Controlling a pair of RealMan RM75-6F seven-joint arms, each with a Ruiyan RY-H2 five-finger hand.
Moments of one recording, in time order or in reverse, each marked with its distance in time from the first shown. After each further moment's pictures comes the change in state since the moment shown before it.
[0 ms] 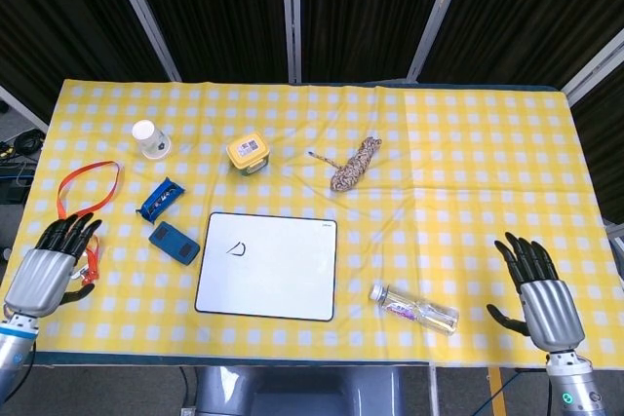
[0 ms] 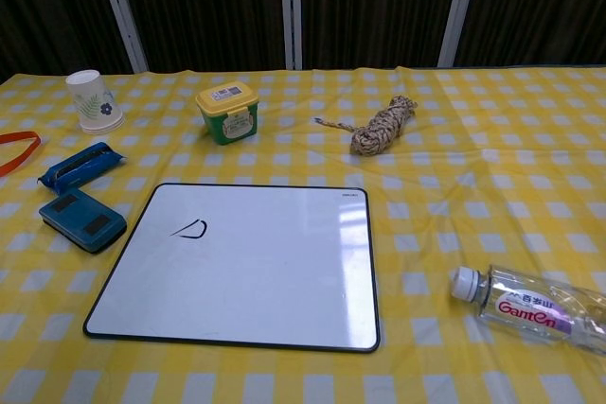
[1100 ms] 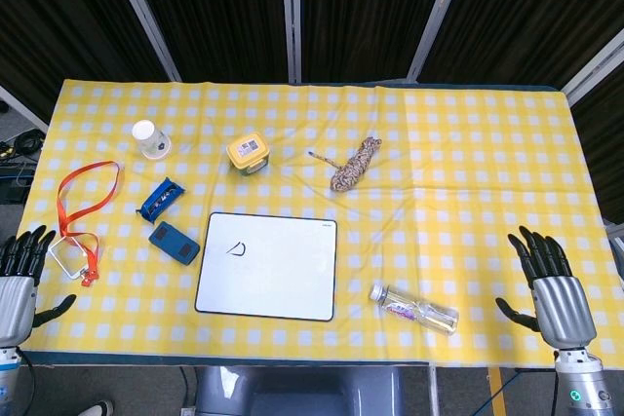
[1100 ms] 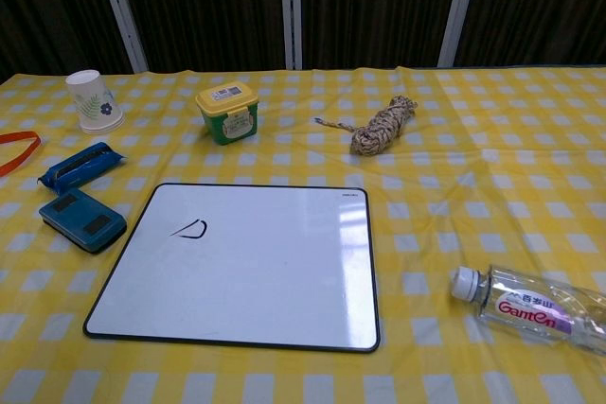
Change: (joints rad) left arm 0.178 -0.096 -0.017 -0.005 -0.063 0.272 -0.068; right arm -0.005 0.007 0.022 0.005 0.019 0.023 0.007
